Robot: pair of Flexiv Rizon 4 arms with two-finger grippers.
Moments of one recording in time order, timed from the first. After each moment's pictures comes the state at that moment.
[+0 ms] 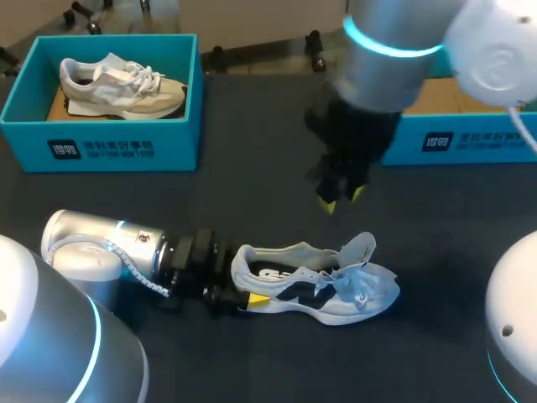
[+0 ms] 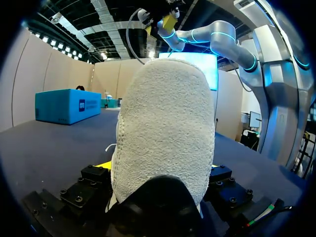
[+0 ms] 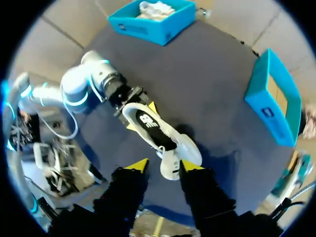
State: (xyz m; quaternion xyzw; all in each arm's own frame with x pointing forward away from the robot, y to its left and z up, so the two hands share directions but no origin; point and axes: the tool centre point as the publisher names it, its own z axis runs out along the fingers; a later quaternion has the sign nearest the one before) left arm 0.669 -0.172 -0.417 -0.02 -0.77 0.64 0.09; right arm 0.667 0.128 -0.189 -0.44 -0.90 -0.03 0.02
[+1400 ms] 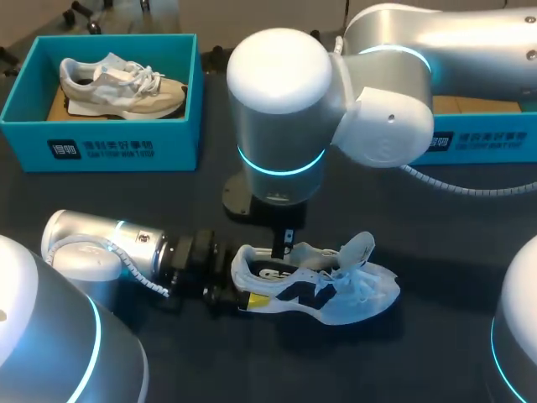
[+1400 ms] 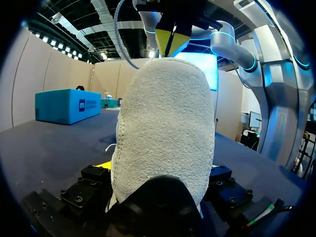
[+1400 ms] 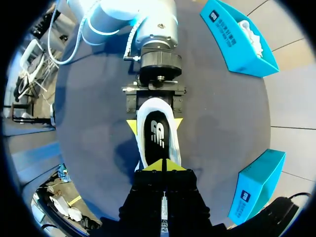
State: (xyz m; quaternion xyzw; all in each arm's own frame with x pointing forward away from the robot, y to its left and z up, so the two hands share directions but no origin) left arm 0.669 -0.172 -0.417 -0.02 -0.77 0.64 0.09; right arm 0.672 0.193 -0.280 -0.10 -0.99 0.01 -0.08
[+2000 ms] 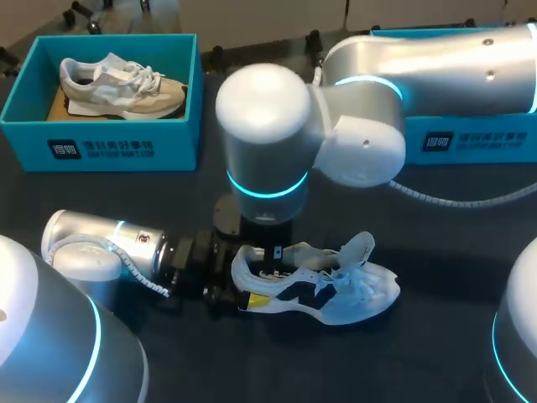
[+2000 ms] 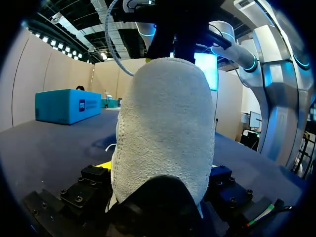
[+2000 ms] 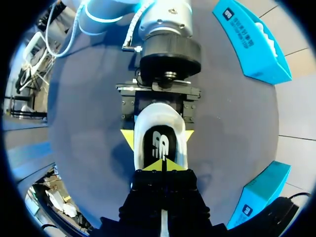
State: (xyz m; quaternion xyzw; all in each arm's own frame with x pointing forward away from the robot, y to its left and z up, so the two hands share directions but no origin) left arm 0.669 -0.172 -0.417 -0.02 -0.77 0.64 0.09; right arm 0.677 0.213 -0.336 -0.07 -1.00 0.01 -0.07
